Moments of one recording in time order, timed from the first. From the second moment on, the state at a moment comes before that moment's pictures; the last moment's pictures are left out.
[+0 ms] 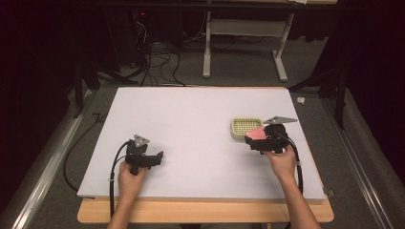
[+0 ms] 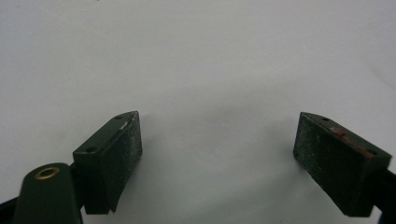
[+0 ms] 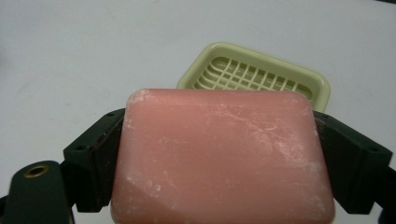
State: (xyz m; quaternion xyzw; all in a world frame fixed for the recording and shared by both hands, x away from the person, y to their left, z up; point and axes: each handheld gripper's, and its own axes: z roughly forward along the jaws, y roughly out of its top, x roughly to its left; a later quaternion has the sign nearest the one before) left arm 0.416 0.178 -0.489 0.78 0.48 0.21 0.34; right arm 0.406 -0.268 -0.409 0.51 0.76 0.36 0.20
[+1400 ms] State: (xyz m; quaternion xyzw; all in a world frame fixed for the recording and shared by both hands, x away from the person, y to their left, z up) left arm 0.416 0.177 -0.489 0.78 0.48 0.21 0.34; right arm 0.468 -0.258 -0.422 0.55 0.76 0.31 0.18
